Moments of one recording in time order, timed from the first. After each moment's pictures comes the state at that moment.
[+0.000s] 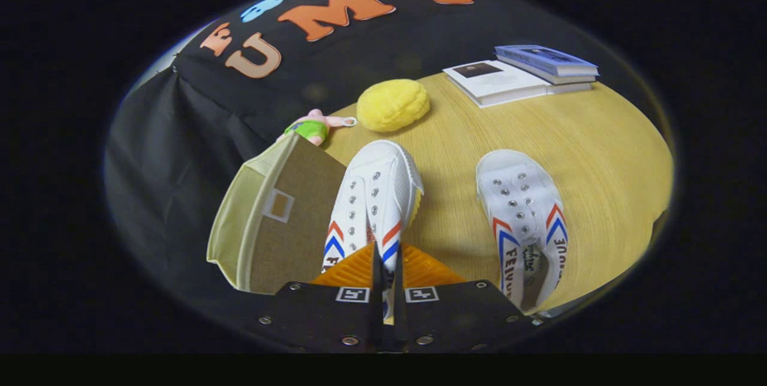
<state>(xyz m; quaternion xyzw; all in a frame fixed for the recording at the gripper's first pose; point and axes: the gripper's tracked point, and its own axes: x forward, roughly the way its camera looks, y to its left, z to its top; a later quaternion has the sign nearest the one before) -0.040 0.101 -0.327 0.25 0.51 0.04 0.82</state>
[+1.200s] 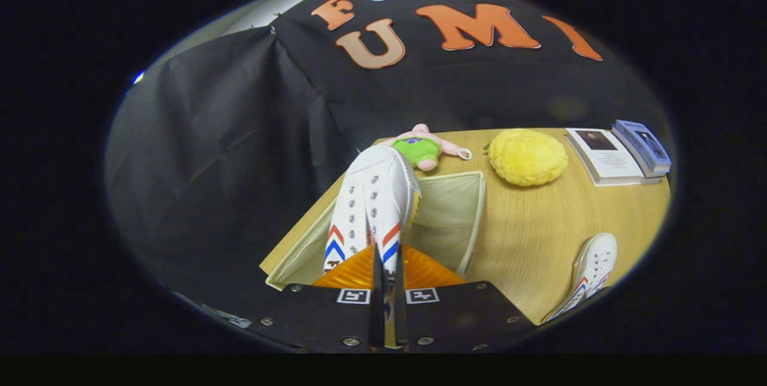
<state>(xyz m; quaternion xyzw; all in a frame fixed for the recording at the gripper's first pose) 0.028 0.251 -0.271 0.13 0.44 0.20 0.87</state>
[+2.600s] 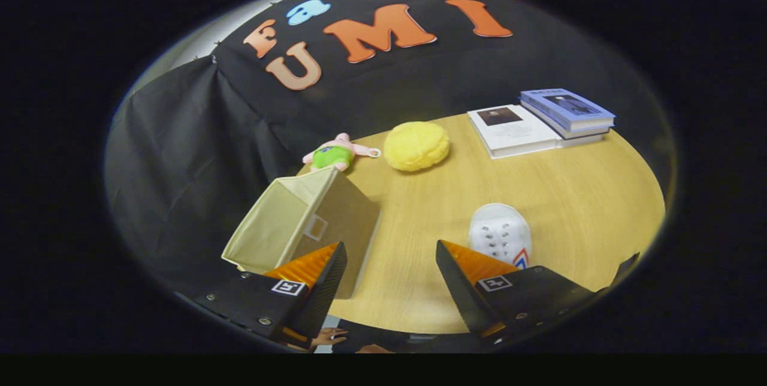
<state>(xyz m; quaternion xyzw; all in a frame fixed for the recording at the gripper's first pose) -0.033 0.055 -0.289 0.20 0.45 0.06 0.87</state>
